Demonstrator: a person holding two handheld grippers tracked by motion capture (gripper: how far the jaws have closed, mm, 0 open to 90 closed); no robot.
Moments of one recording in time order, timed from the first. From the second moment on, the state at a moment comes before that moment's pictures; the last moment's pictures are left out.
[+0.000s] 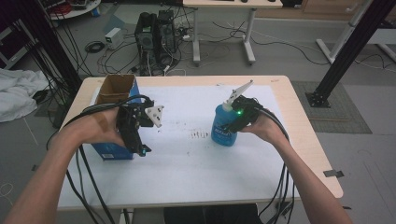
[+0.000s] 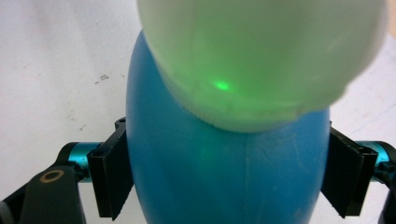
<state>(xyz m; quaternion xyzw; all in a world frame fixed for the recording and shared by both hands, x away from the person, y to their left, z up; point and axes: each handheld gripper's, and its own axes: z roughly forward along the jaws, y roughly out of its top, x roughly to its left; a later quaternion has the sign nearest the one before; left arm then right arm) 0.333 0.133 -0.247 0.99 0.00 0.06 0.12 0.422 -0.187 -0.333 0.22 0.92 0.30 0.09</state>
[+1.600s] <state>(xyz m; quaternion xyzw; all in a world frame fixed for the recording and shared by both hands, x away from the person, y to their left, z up) 0.332 0.138 -0.249 0.99 0.01 0.06 0.13 0.421 -0.183 -0.339 0.23 0.92 0.29 0.08</state>
